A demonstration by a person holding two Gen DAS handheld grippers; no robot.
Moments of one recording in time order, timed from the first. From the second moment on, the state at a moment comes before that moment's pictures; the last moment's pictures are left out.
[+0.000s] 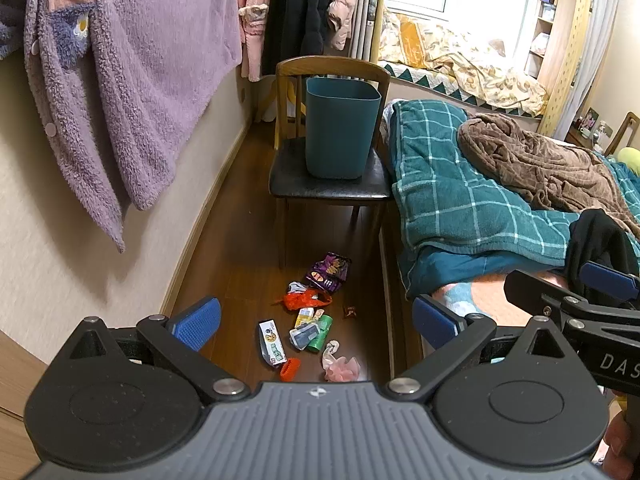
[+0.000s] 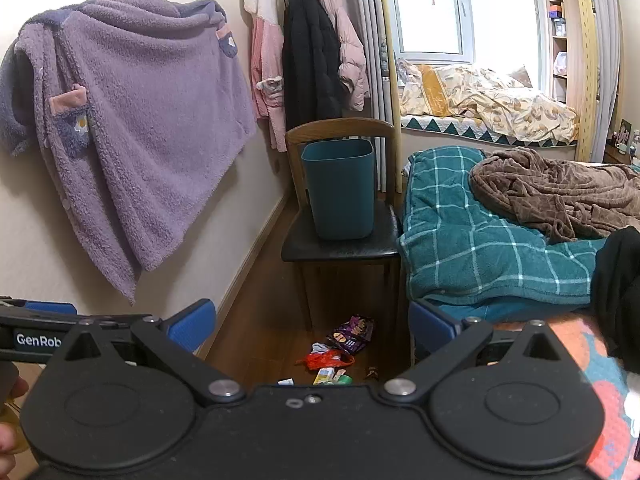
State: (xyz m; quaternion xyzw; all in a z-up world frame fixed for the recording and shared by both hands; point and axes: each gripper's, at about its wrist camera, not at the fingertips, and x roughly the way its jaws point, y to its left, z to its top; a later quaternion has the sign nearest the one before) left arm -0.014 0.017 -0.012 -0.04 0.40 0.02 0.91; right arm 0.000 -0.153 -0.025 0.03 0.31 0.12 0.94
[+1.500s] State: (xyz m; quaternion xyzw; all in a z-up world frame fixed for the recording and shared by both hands) left arm 0.163 0.112 -0.065 0.01 0.37 -0.07 0.92; right arm 0.124 -0.072 -0.055 0.03 0.30 0.07 0.95
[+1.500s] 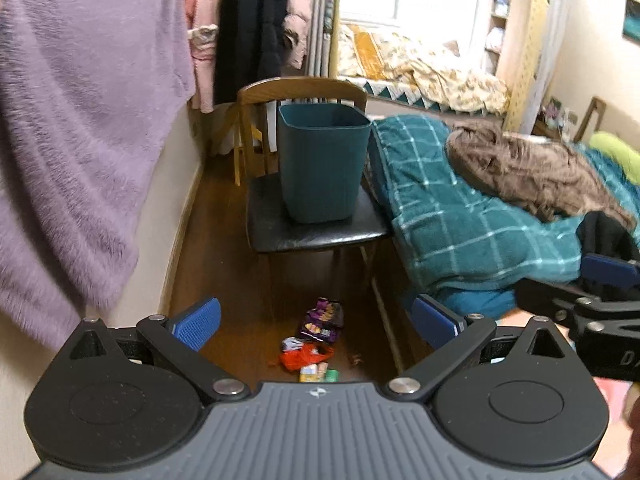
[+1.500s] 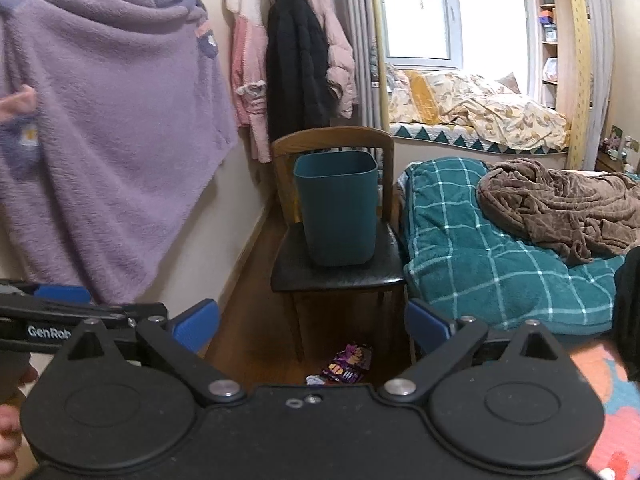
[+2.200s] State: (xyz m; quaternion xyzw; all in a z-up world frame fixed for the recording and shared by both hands) left arm 0.296 0.103 -0.504 -0.01 0.64 -0.02 0.77; right arm 0.263 -0.091 -0.465 -0.05 0.58 0.12 0.81
